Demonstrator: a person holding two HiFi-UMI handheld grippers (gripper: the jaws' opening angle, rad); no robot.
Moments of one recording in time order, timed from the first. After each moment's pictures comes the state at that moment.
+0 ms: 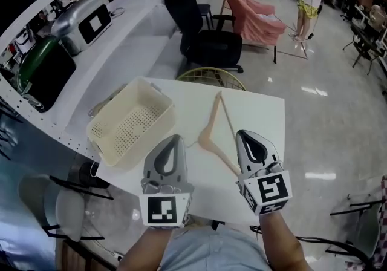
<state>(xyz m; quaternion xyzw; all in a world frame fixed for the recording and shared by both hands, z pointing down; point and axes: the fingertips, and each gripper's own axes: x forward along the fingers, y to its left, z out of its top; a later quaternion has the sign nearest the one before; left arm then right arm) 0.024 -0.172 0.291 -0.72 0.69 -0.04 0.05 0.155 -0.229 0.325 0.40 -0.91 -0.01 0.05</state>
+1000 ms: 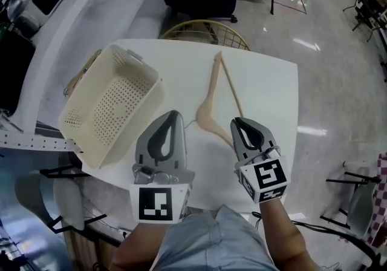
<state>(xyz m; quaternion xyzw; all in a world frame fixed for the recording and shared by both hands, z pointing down) -0.002 -0.245 0.360 -0.75 0.65 -0.06 -0.04 0.117 -0.271 0.452 0.39 -0.90 0.09 0.18</state>
